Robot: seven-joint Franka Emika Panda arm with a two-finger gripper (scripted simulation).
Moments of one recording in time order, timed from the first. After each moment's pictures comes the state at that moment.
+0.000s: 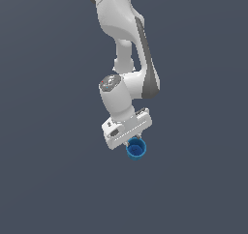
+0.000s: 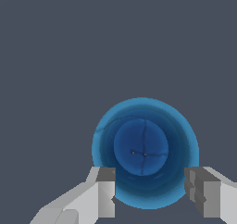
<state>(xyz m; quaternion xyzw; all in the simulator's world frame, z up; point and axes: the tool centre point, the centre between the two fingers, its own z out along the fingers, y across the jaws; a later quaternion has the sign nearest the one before) 0.068 0.039 0.105 -0.95 -0.25 -0.13 0.11</state>
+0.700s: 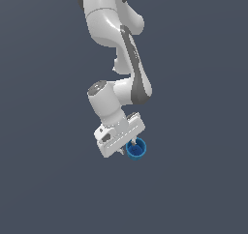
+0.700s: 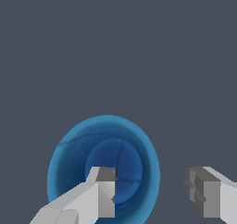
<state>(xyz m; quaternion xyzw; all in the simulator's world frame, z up) 0.097 0.018 0.098 -0.92 -0.29 -0.22 0.12</state>
